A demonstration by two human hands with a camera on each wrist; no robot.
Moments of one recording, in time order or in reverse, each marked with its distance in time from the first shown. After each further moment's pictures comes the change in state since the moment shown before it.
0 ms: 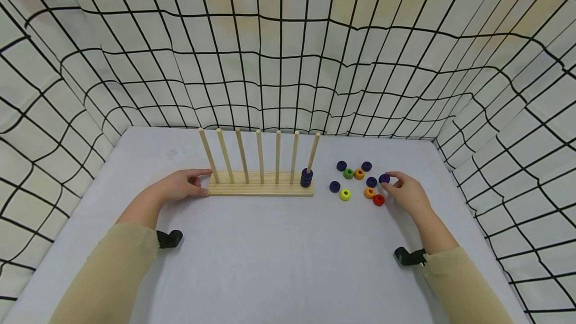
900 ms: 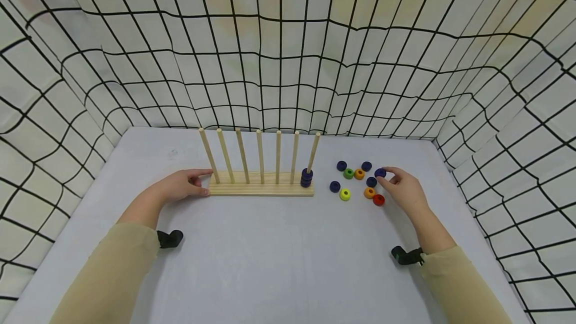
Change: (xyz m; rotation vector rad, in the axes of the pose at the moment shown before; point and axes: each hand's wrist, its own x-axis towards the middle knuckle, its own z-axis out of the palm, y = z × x) left_hand -0.001 0.001 0.000 -0.007 -0.004 0.020; right_hand -0.004 -0.017 0.003 0.035 0.114 -0.038
